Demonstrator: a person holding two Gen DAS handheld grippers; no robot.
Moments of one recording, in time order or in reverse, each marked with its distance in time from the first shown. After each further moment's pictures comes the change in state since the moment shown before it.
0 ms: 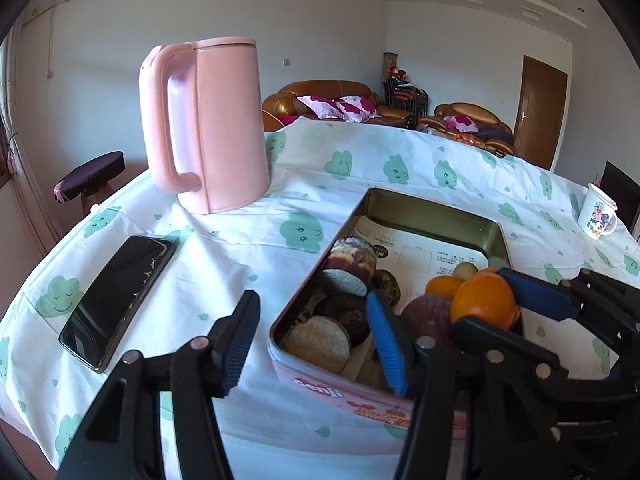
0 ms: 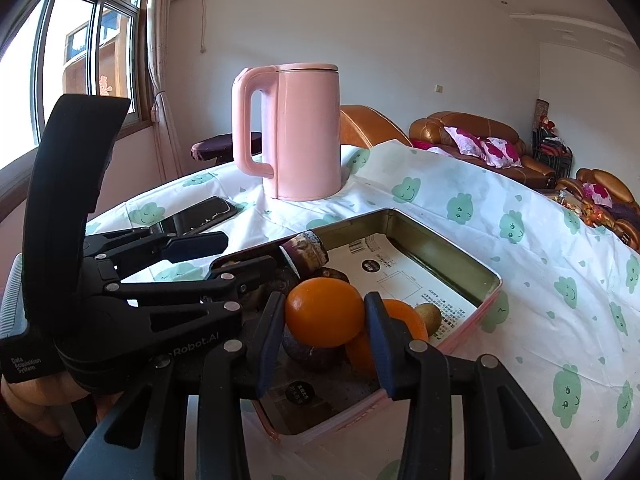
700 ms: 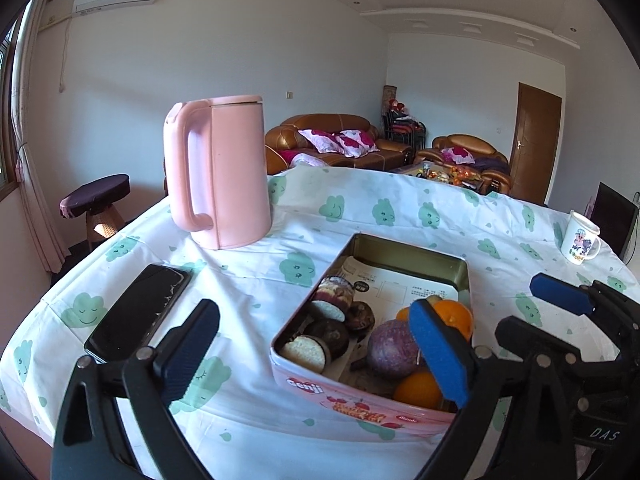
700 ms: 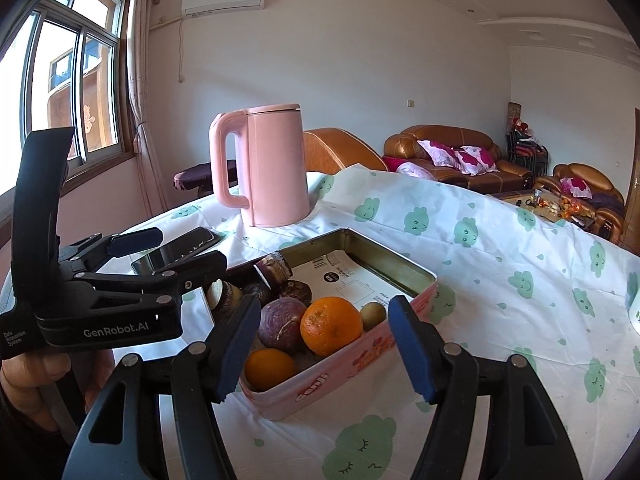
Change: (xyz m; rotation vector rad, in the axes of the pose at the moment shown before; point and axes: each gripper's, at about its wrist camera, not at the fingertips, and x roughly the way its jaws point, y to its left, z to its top) left arm -0.052 -0.008 0.008 -0.013 -0.129 -0.012; right arm -0.063 -0.023 -0.006 0.071 -0.100 -0.094
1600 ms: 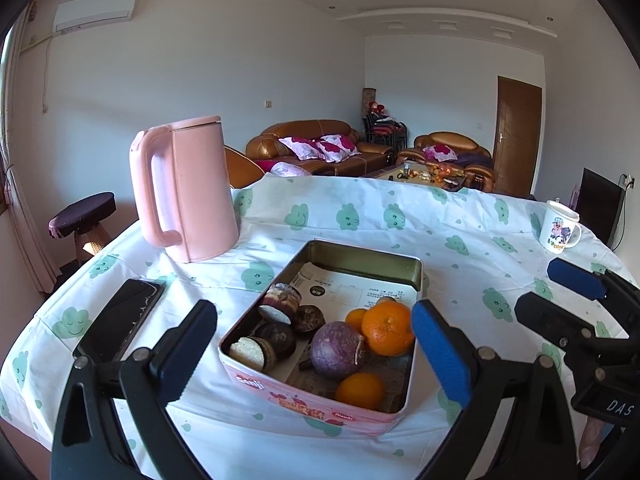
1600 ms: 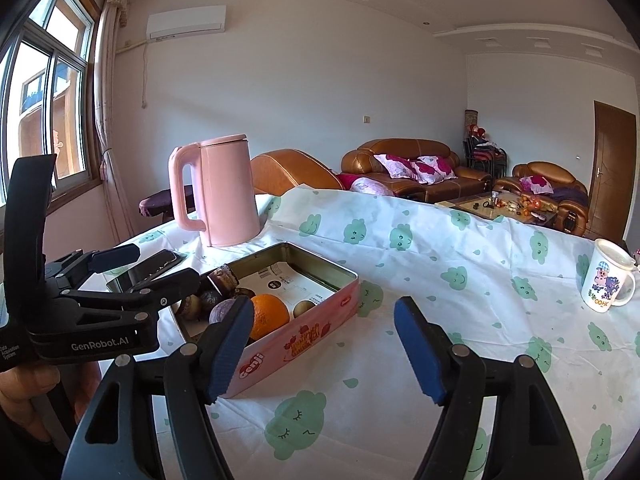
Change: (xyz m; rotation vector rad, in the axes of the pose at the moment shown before) left arm -0.016 -0.042 0.002 0.061 -0.023 -0.041; right arm -0.045 -0.034 -0.011 0.072 -0.060 -0.104
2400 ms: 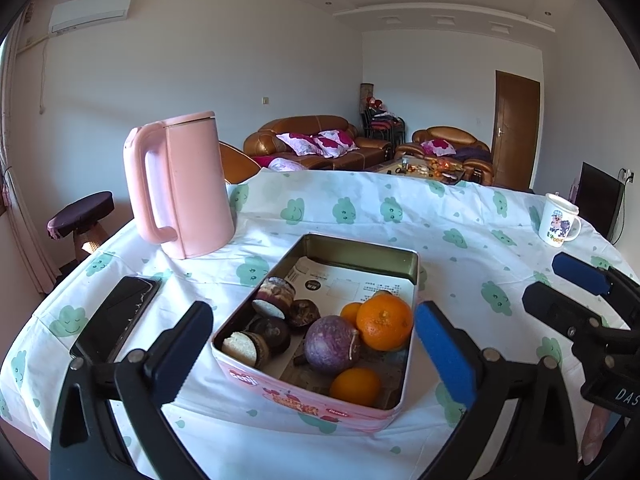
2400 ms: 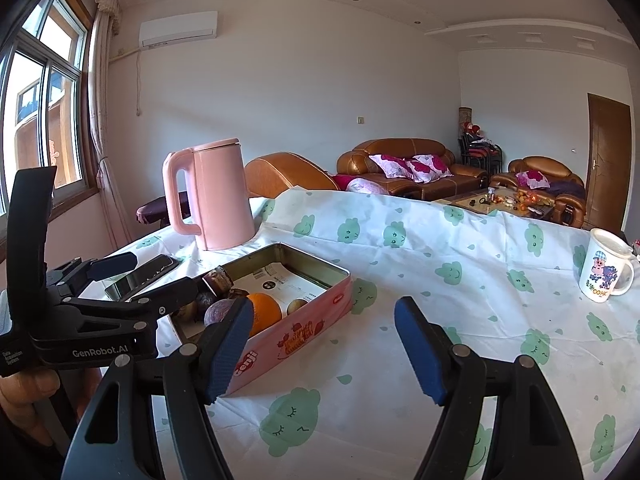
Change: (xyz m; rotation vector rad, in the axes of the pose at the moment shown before) left arm 0.001 -0.005 -0.005 0.006 0.012 -0.001; right arm -0.004 -0.008 -0.003 0.030 -0.012 -0.009
